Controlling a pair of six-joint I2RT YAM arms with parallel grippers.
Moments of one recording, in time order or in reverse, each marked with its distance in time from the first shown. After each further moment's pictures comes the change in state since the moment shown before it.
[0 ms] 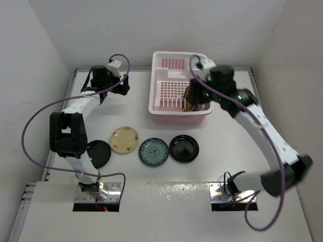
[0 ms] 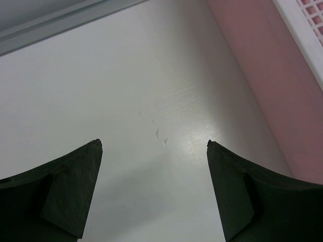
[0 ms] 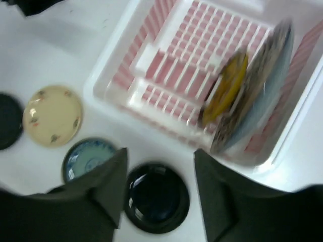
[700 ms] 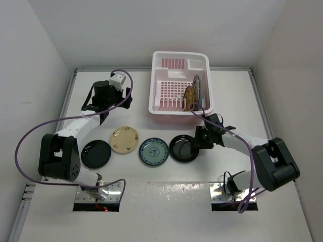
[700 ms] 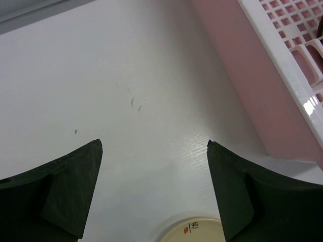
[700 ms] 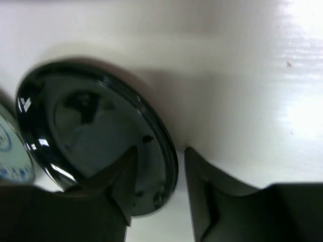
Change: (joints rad) left arm -0.097 -0.301 -0.385 0.149 -0.097 -0.044; right arm -0.110 -0.085 -1.023 0.427 -0.129 0.407
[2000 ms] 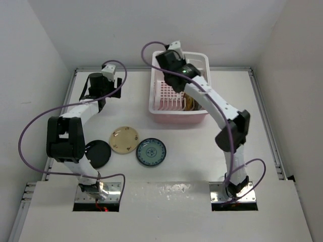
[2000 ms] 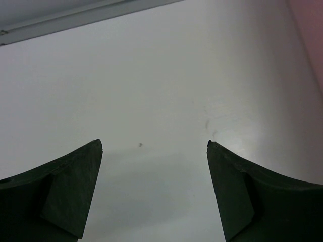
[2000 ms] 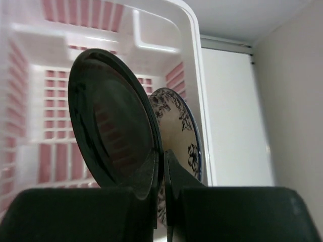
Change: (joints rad) left arm 0.105 0.206 0.152 0.049 -0.140 0.040; right arm 0.272 0.606 1.589 -0.583 0.991 -0.332
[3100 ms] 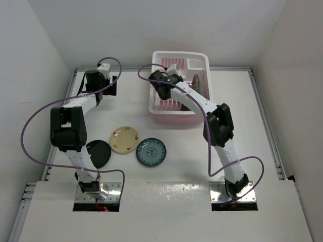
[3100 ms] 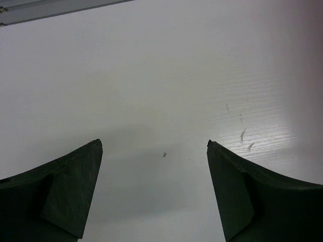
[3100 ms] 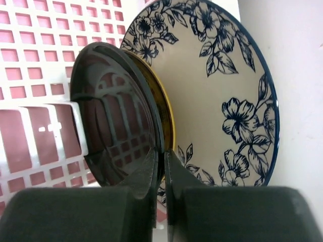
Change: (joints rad) left arm 0.088 0.185 0.163 -0.042 0.019 0.004; right arm 0.012 0.264 -0.027 -0.255 0.171 0.275
